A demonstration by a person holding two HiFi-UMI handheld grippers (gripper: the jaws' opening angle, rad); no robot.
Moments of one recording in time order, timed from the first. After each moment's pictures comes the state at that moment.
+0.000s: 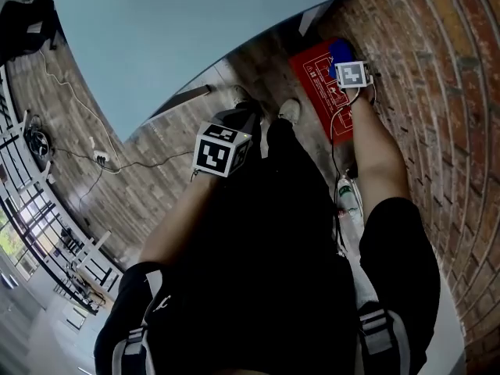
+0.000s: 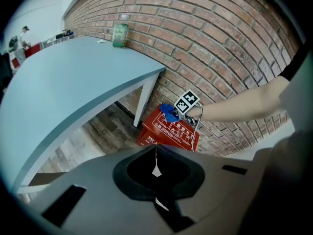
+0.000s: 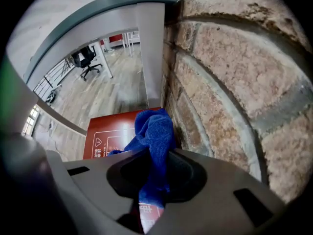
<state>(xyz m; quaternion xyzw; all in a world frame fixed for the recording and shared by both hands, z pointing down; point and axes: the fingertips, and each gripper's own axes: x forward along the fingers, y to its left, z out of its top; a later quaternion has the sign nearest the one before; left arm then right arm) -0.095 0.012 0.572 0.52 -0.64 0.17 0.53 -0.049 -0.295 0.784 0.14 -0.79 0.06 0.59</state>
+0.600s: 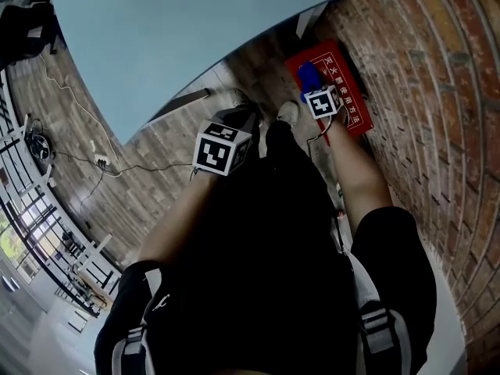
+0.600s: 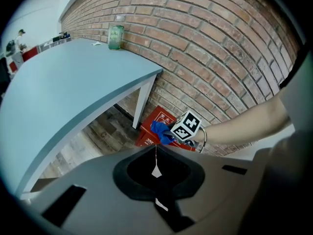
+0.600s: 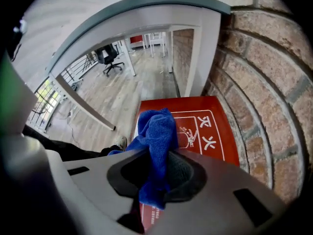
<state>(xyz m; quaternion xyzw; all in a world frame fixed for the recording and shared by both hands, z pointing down) -0.094 -0.001 0.565 0.53 -0.64 0.18 0.53 -0.043 -0.172 0.800 0.03 -0.82 0.05 0.56</state>
